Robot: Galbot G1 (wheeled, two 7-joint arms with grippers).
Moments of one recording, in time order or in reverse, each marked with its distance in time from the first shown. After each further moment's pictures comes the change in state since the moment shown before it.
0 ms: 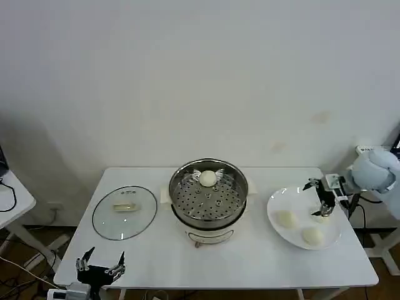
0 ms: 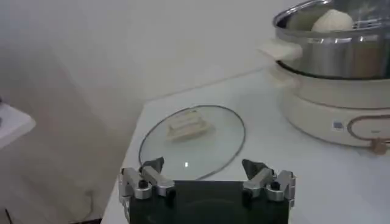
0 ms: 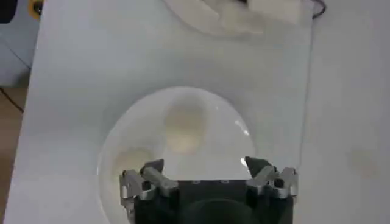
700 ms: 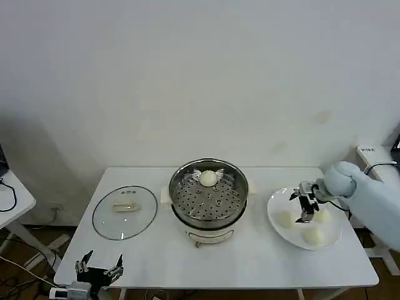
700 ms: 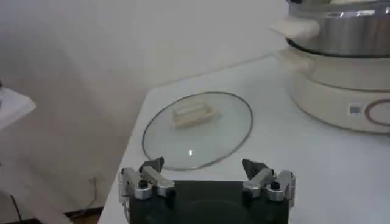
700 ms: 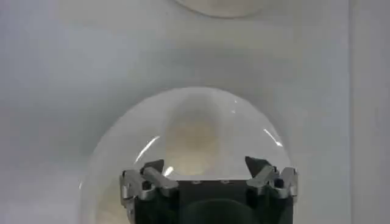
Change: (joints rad) left arm -0.026 -0.004 -0.007 0.061 0.002 0.000 0.000; right arm -0.065 0.228 0.022 -0.236 -0.059 -0.005 0.015
